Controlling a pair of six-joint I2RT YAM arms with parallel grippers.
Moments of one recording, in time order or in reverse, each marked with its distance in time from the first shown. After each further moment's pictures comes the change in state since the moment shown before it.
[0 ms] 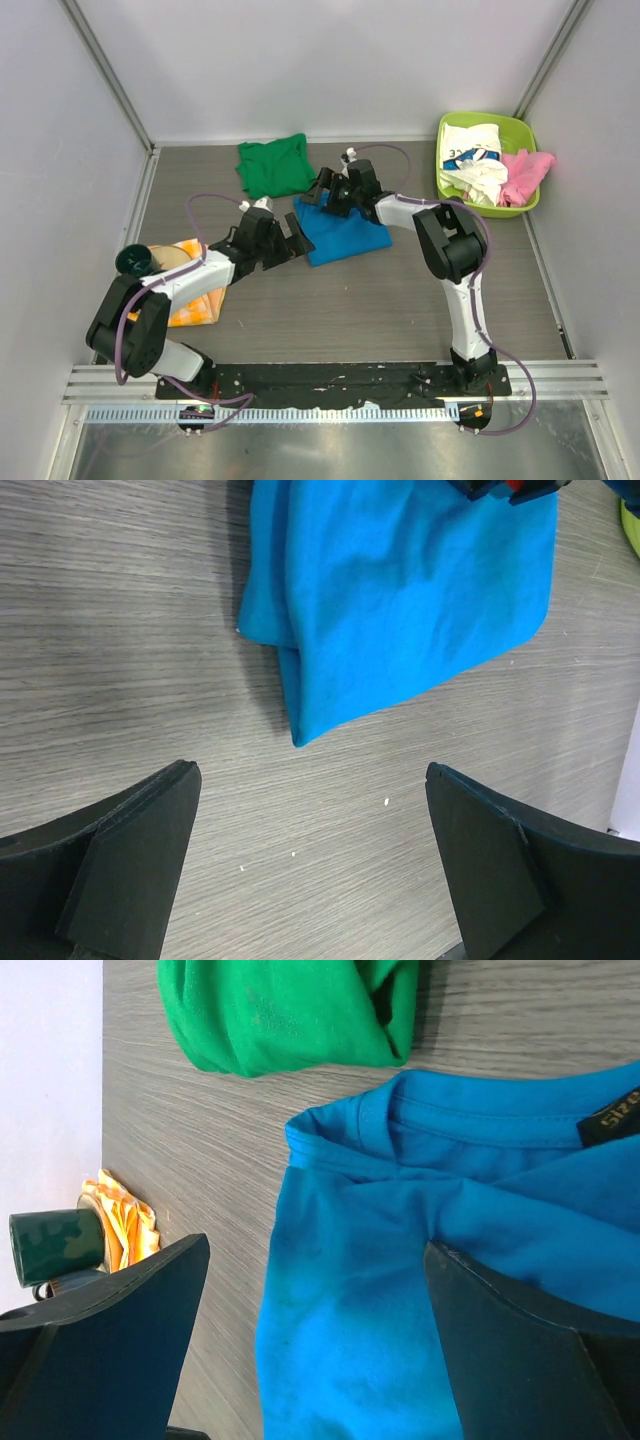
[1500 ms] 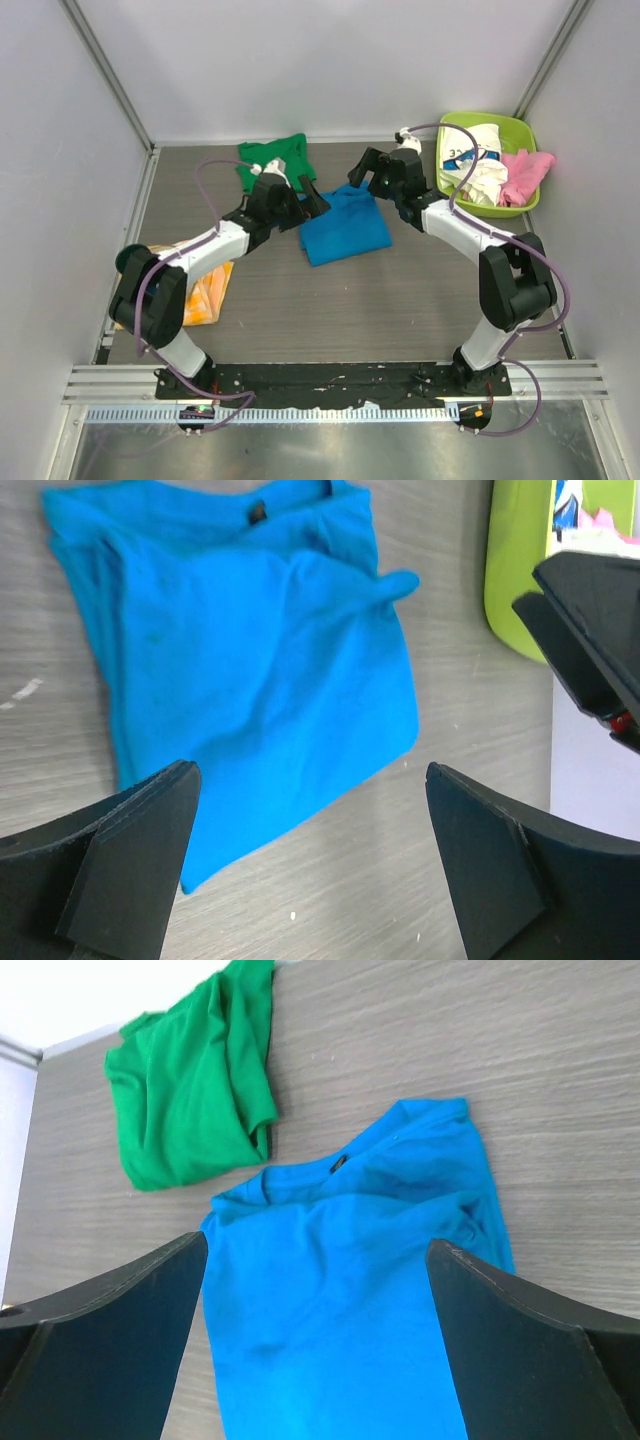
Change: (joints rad) left arm 0.019 0.167 0.323 0.026 -0.061 0.031; right arm -0.092 -0.518 -0.282 -0.134 0.464 -0.171
